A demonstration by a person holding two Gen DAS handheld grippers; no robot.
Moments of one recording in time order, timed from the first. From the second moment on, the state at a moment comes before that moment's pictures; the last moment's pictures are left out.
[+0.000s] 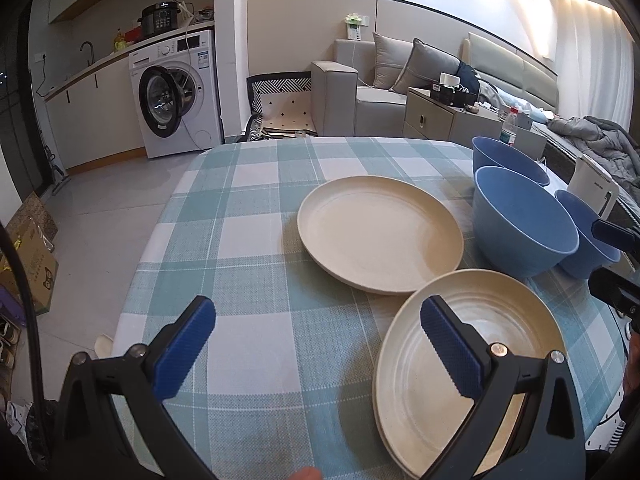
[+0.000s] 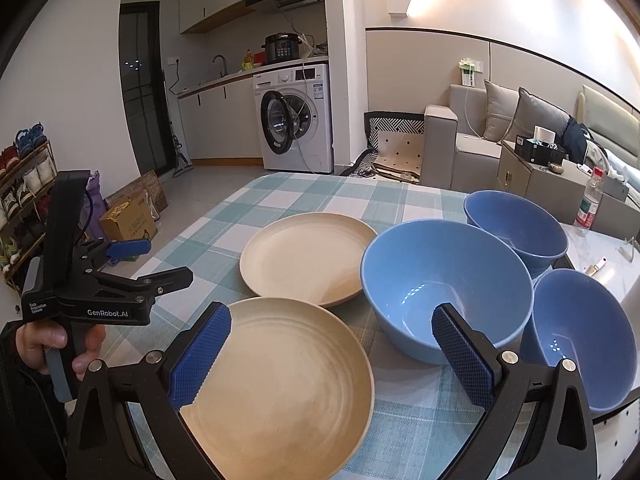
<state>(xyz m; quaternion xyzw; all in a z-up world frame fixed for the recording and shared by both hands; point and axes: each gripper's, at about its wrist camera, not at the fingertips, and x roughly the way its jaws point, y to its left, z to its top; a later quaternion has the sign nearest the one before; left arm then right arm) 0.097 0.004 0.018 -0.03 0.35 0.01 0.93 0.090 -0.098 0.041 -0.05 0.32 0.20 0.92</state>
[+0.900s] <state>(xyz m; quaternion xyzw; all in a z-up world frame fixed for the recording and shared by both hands) 0.154 0.008 0.003 -0.03 0.37 0.04 0.93 0.126 -0.115 0.044 -0.04 0.33 0.19 0.93</state>
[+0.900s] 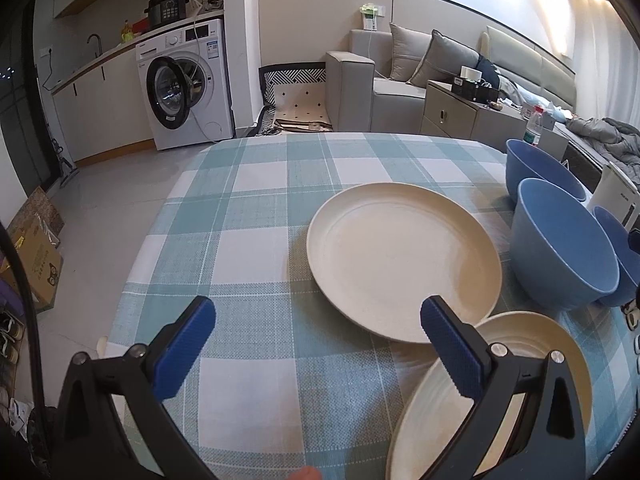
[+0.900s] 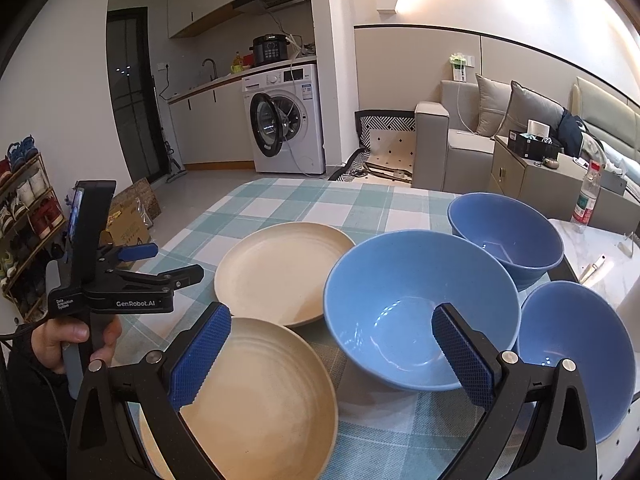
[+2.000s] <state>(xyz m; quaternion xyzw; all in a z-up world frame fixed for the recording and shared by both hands) 0.189 0.030 -0.042 -0.05 0.41 0.07 0.91 0.159 -0.116 0.027 -0.04 0.35 0.18 0.92</state>
